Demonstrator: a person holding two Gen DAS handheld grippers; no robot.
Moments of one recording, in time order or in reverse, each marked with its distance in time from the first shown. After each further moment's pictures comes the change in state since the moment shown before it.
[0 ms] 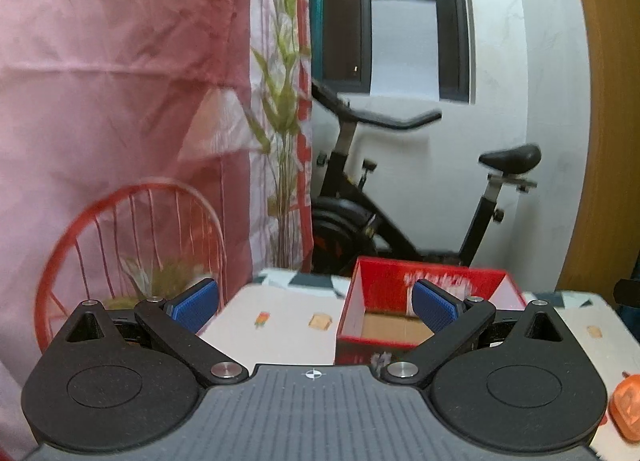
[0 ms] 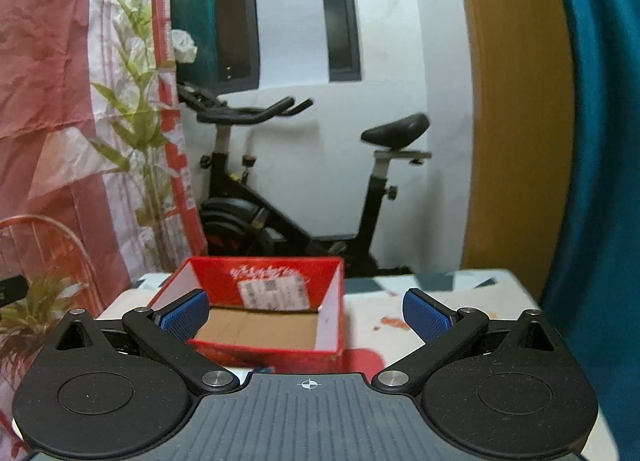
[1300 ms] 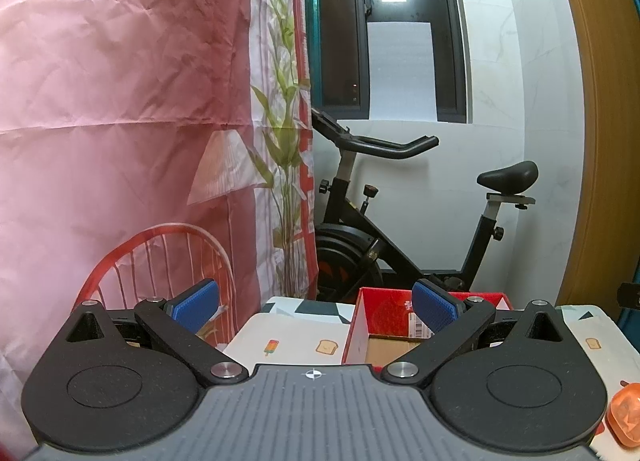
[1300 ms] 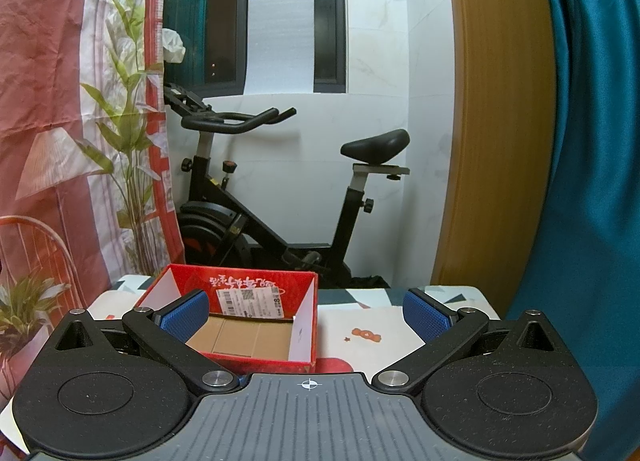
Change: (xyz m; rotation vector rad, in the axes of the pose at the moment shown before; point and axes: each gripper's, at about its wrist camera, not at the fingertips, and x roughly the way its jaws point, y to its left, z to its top) left arm -0.037 -0.001 0.028 0.036 -0.086 0.013; right arm -0.029 0.007 0.033 -0.056 -0.031 -0.106
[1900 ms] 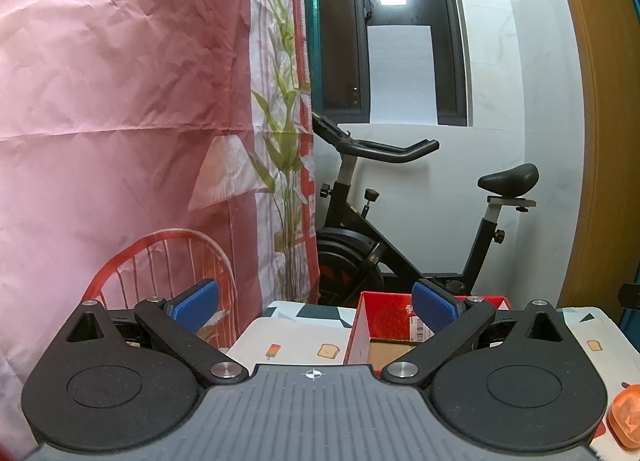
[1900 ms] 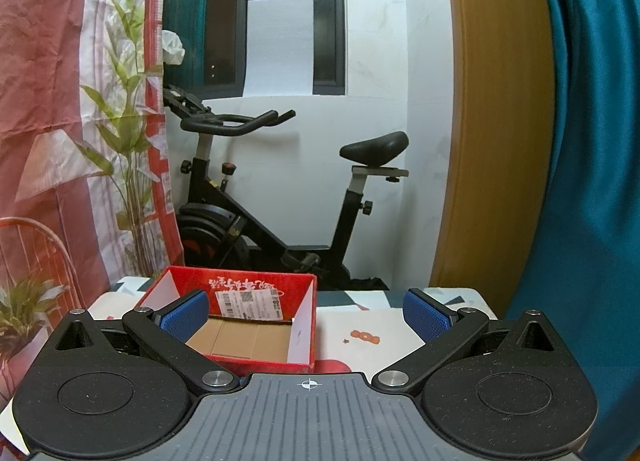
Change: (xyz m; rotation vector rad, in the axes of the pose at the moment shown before) left arm -0.004 -0.001 0.001 0.004 -0.009 0.003; right arm -0.001 0.000 0.001 -0.003 -0.001 0.000
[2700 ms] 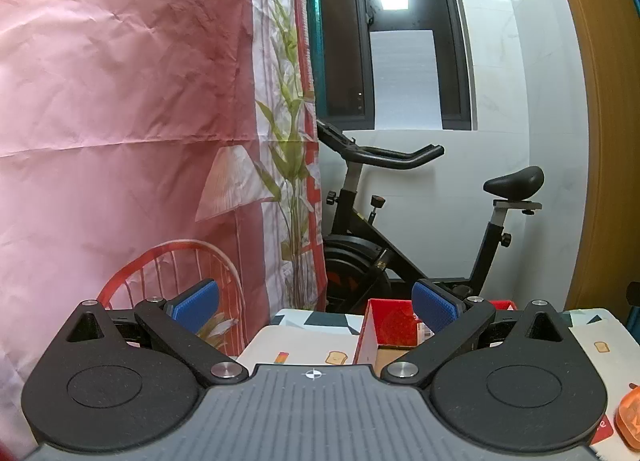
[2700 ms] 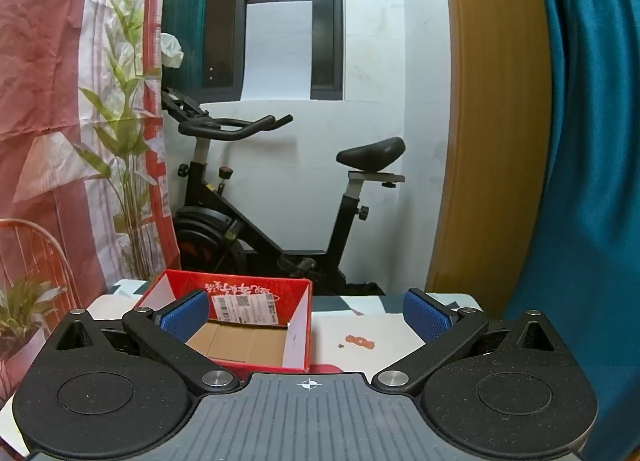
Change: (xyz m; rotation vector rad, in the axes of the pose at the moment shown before) left arm -0.003 -0.001 0.003 0.022 -0.017 0.020; right arm -0.001 -0.006 0.000 -0.004 -0.005 -0.007
